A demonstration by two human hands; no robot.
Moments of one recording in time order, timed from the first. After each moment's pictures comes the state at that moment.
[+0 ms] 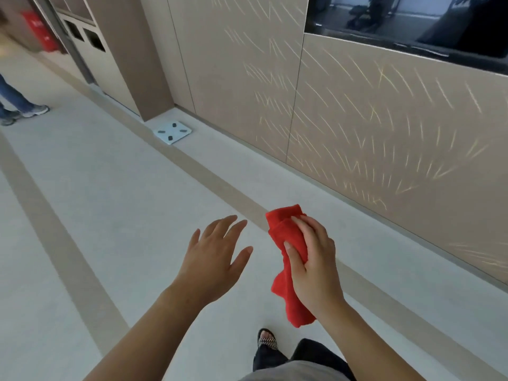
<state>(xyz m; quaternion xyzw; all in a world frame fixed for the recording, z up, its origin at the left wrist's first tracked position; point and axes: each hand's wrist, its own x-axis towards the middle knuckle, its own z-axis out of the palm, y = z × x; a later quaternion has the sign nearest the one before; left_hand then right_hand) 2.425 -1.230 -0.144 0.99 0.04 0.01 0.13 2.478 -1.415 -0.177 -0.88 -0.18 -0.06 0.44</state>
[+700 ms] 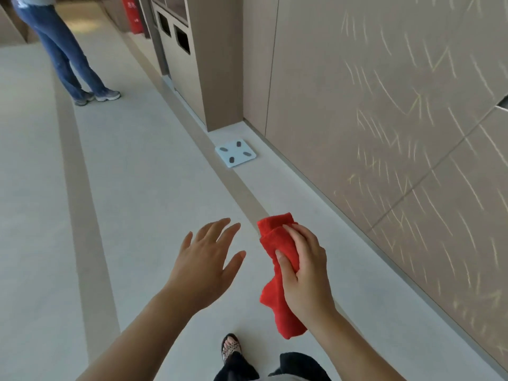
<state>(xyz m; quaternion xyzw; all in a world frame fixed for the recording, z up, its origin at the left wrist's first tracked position) 2.716 -0.766 -0.148 0.97 0.19 0.03 0.14 2.816 -0.930 -0.176 -0.84 -0.31 0.02 0.44</state>
